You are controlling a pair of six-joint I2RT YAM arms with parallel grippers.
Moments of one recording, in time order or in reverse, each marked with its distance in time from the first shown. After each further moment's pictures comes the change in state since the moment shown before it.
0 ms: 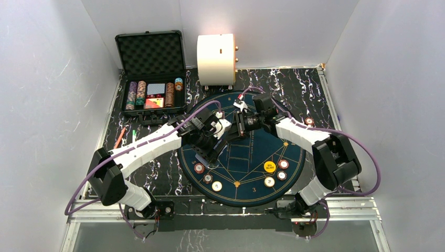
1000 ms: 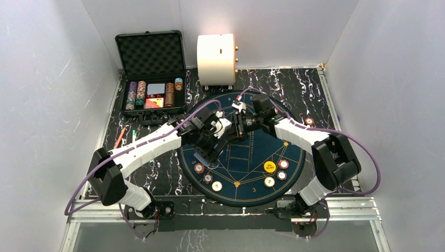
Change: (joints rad) left arm 0.000 0.000 0.013 -0.001 0.000 0.000; right arm 0.035 0.014 0.000 0.025 0.001 0.033
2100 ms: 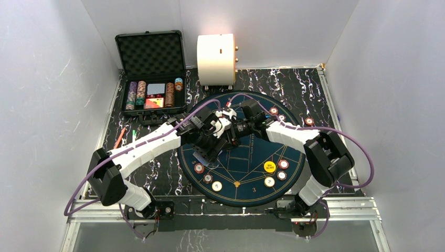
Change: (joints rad) left arm 0.001 -0.004 0.014 -0.025 -0.010 -0.001; right arm 0.088 0.053 0.002 0.019 0.034 -0.010
